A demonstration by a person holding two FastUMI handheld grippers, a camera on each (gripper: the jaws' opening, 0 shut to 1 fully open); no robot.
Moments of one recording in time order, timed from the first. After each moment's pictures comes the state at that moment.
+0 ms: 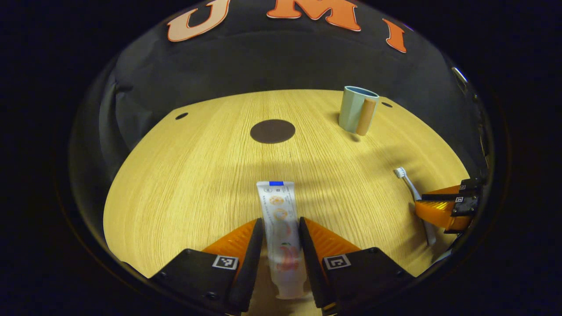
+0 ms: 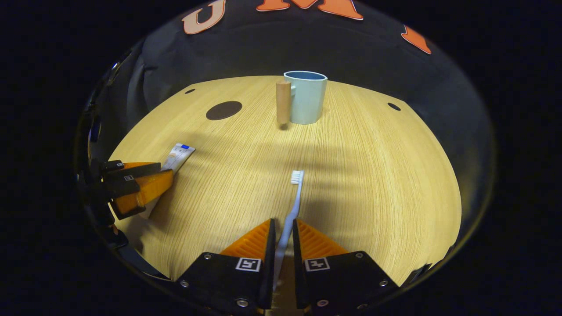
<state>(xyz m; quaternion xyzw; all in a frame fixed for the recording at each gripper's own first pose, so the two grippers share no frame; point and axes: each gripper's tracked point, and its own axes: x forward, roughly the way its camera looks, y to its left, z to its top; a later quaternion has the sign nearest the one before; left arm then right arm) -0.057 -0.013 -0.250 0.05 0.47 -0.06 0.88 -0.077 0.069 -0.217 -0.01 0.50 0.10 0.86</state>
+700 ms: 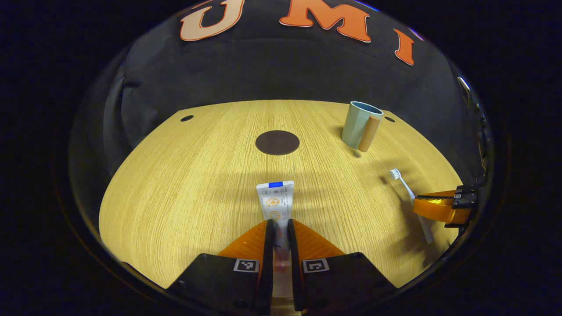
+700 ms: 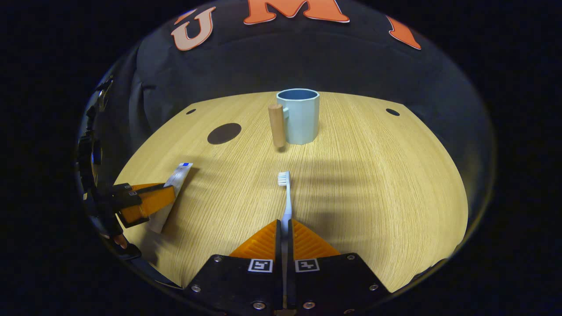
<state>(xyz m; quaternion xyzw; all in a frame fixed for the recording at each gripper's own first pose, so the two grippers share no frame) -0.057 -0.017 -0.226 0.02 0.44 -0.04 0.90 -0.047 0.067 -0.199 0.04 0.45 0.11 0.89</state>
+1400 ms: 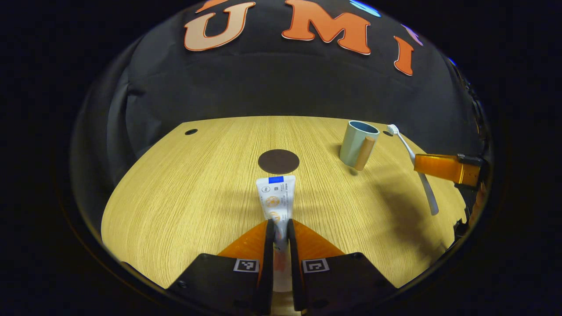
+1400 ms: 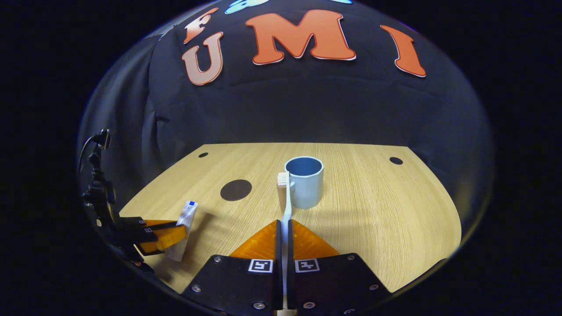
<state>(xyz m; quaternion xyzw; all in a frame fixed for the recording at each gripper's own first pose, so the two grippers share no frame) -0.044 -0.015 -0.196 0.02 0.40 -0.04 0.92 0.029 0.069 -0.119 0.05 0.31 0.13 0.94</state>
